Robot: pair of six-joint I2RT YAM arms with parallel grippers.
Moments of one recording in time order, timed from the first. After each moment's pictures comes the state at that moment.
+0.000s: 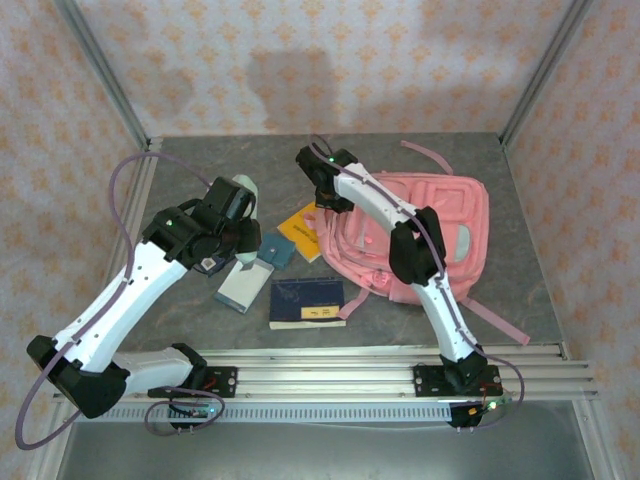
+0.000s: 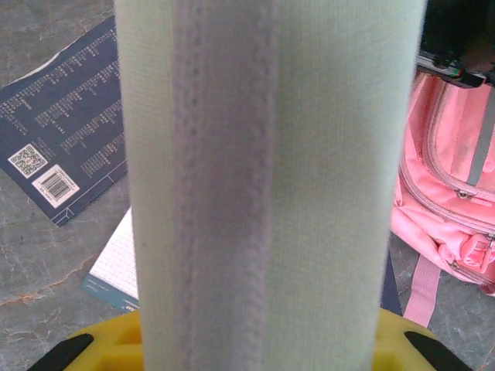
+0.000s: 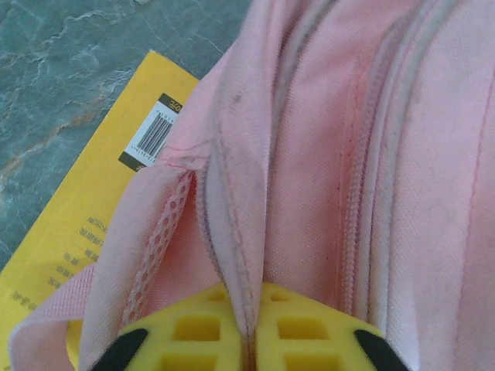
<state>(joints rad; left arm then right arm) -0.54 1.19 1.35 -1.17 -0.18 -0.64 0.64 2.37 2.26 -1.23 0.34 0.83</state>
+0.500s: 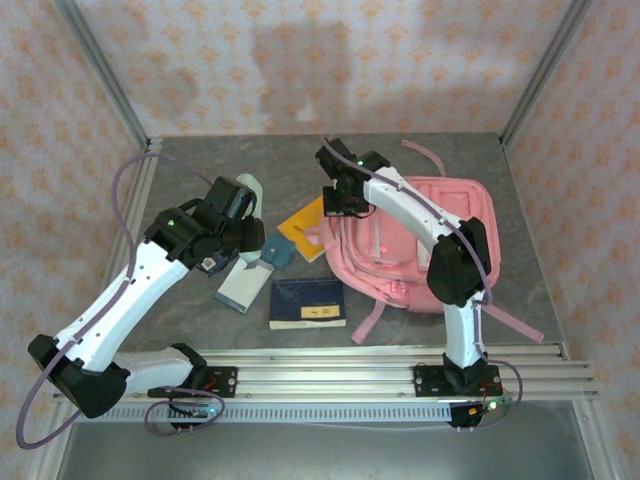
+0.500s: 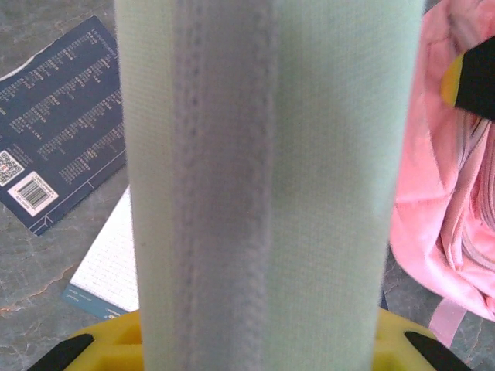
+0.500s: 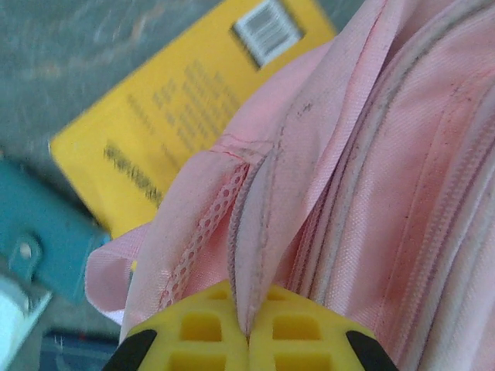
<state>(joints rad) -0.54 1.19 1.34 -1.13 -0.15 -0.63 0.64 1.99 1.86 -1.09 0.04 0.51</state>
